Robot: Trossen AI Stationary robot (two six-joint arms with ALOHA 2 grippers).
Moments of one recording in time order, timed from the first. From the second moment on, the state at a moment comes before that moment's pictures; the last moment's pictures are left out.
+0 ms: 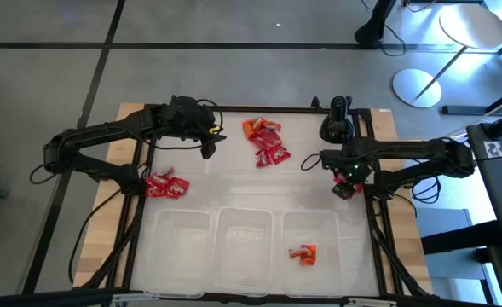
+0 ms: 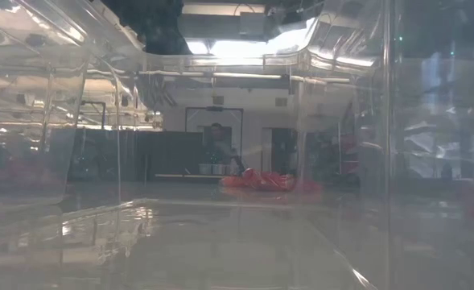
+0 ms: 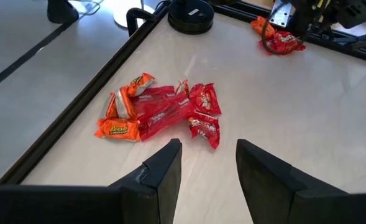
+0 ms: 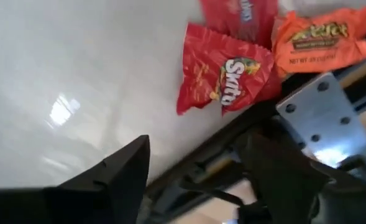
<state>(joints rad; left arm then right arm) 0.37 1.17 1.07 -0.52 0.01 -0.07 -0.18 1.21 0.81 -1.41 -0.15 0.56</state>
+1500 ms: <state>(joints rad) 0.37 1.17 1.07 -0.60 0.02 -0.05 -0.18 1.61 0.69 -1.18 -0.07 0.25</state>
